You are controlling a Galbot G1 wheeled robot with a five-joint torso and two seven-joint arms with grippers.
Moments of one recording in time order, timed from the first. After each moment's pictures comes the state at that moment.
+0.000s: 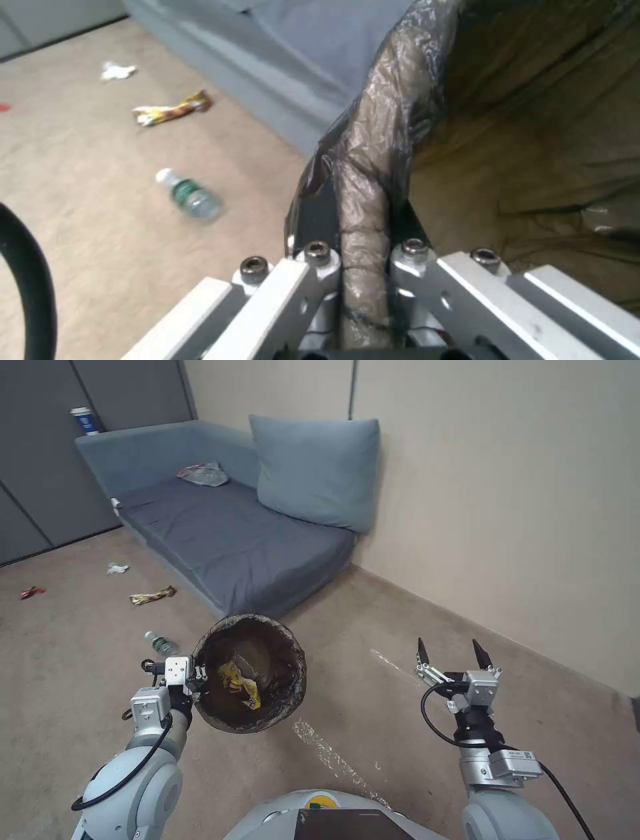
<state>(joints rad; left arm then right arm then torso) 1.69 -1.34 -0.62 -2.46 -0.28 0.66 -0.26 -1.85 1.45 0.61 2.35 0.07 0.14 0.11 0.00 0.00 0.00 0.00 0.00</state>
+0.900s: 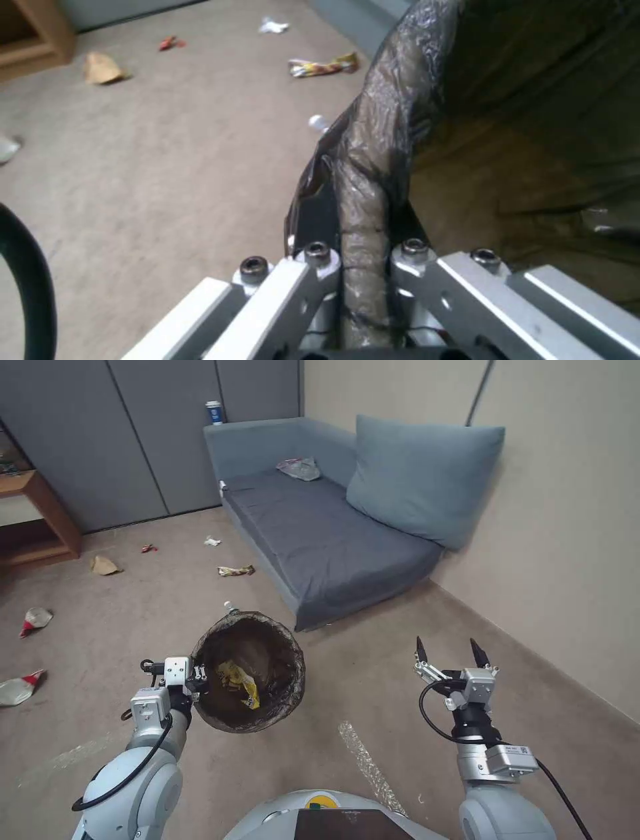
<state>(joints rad) 1.69 -1.35 -0.62 -2.46 -0.27 0.65 -0.26 -1.84 1.45 0.61 2.34 0.08 0.13 0.11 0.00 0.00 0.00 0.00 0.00</state>
